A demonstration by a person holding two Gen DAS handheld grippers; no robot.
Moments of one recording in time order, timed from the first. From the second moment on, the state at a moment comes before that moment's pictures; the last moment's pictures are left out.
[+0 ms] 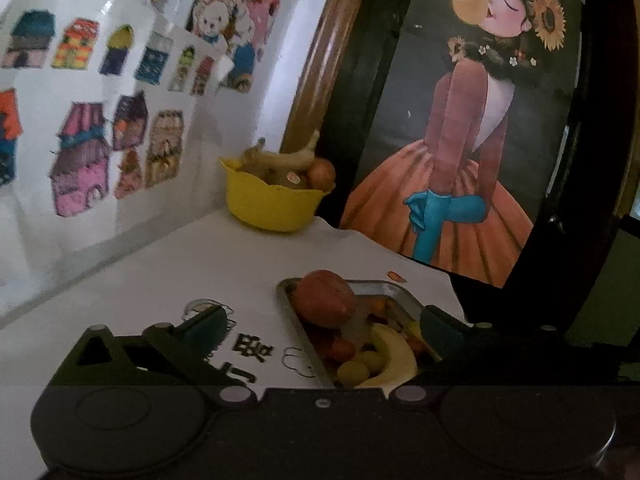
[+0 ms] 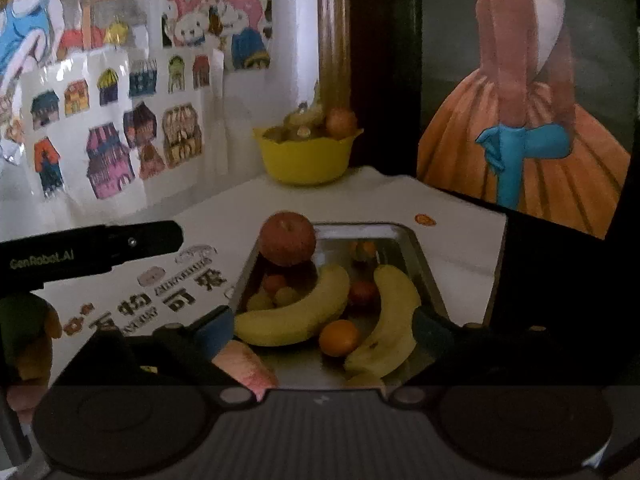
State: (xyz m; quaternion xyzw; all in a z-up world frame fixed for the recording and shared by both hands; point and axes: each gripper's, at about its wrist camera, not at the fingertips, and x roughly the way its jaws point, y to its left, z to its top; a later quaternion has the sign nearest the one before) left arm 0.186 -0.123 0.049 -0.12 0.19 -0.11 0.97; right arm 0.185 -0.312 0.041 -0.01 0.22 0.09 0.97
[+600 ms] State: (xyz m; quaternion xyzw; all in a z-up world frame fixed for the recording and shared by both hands) left arm 0.100 -0.071 0.055 -0.08 0.15 -0.09 0.98; right arm 0.078 -0.270 0.040 0.01 0.15 0.03 0.99
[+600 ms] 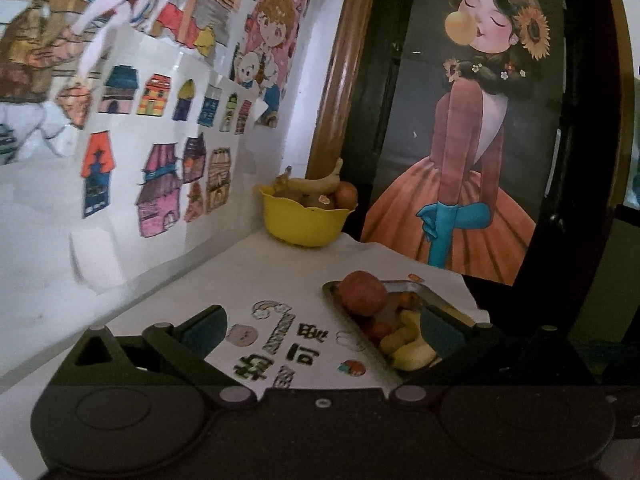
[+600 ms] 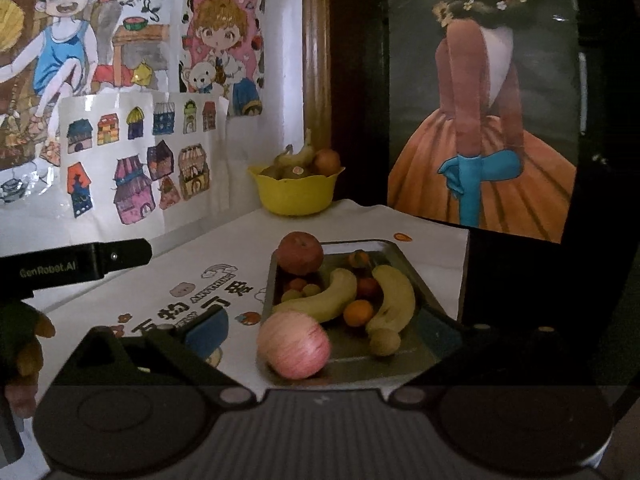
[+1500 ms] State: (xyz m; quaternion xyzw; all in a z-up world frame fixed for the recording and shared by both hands) left arm 0.009 -0.038 0.004 -0.06 0.15 -0.03 0.99; right arm -0.010 -0.229 -0.016 0.03 0.06 -0.02 1.00
